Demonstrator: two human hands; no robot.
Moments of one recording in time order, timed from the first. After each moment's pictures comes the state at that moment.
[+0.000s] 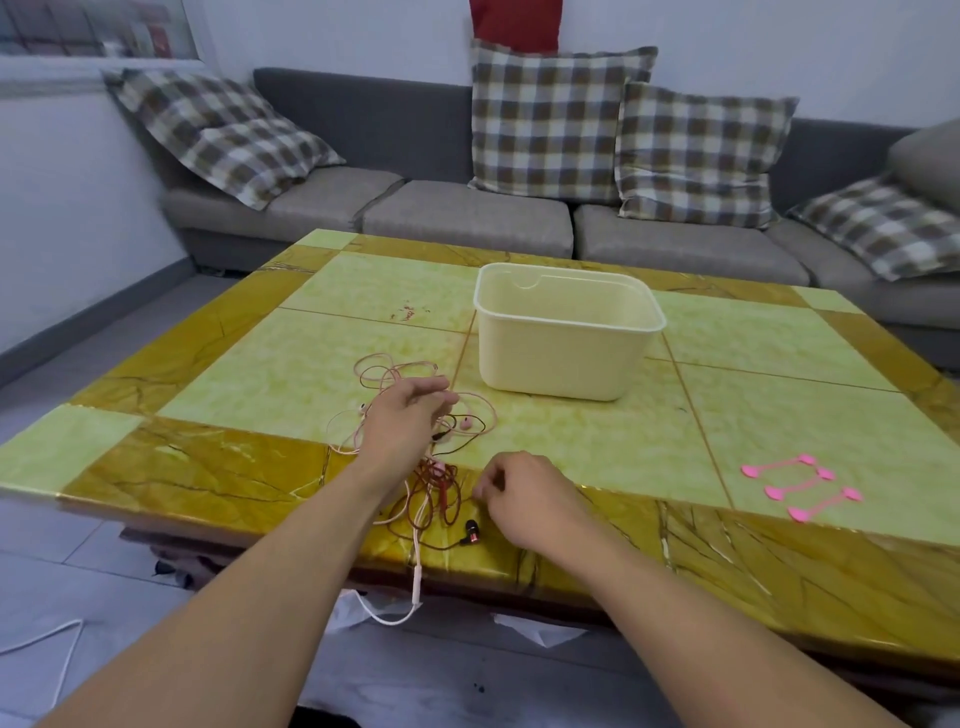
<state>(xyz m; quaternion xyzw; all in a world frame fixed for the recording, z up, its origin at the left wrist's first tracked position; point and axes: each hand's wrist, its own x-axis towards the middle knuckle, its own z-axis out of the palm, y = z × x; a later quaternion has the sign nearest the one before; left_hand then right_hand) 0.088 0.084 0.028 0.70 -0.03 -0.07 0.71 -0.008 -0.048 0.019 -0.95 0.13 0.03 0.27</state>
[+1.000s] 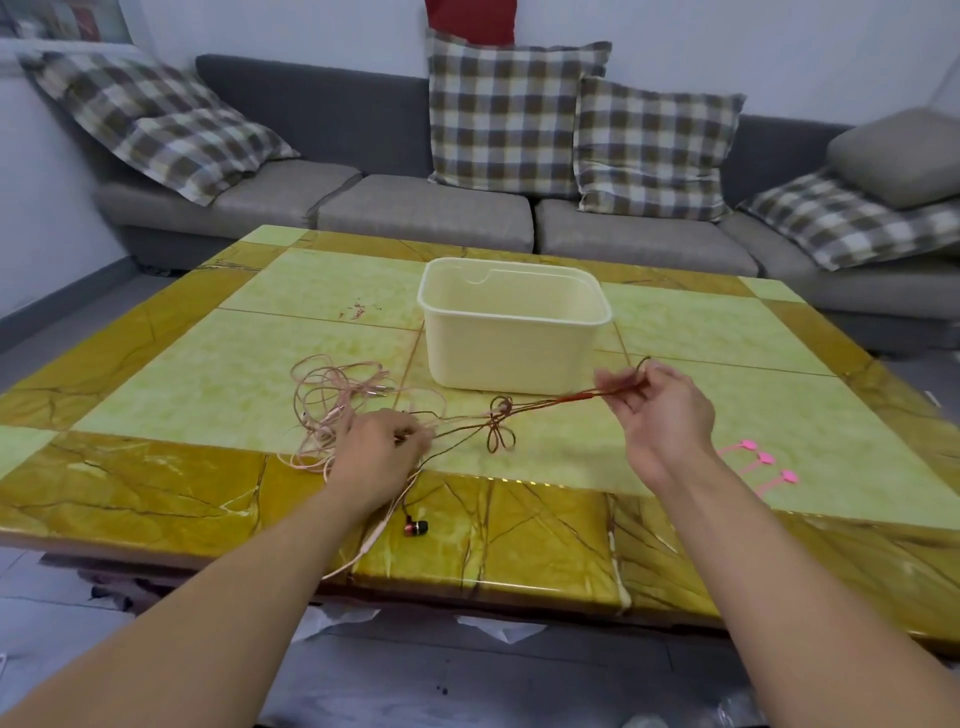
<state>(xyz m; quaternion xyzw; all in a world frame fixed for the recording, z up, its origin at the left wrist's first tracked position) 0.092 0.062 -0.006 0.91 -0.20 0.02 0.37 -0.028 -0.181 0.077 -0.41 0.25 -0.33 0.82</state>
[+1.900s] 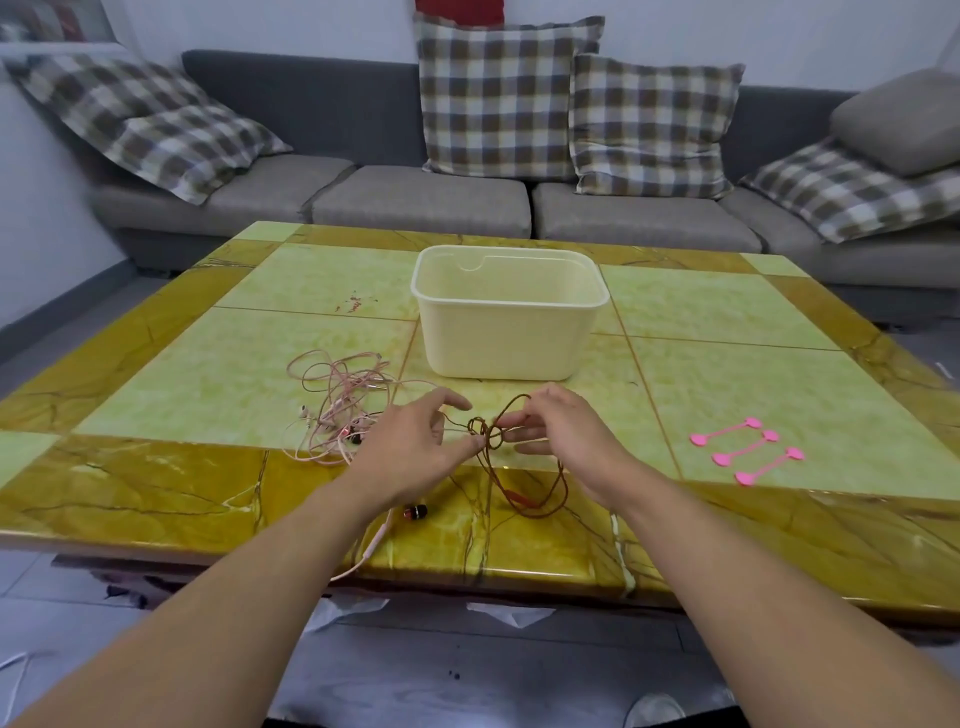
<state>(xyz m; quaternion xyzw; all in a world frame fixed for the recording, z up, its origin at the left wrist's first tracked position) 0.059 0.047 0.030 0.89 -0.29 -0.05 0.36 -0.018 -0.133 0.045 -0.75 0.20 -0.04 0.63</state>
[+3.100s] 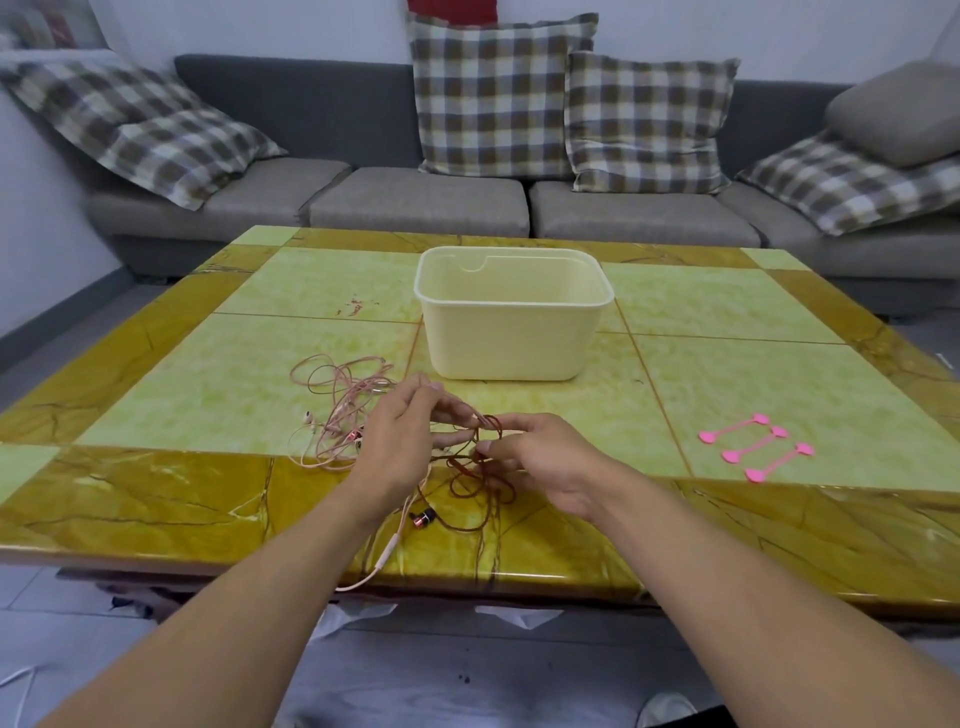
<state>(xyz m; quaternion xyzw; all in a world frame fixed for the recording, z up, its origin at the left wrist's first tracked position) 0.051 0.044 0.043 0.68 -0.15 -0.10 0.70 -0.010 -0.103 0.037 -0.66 0.23 0.05 0.71</state>
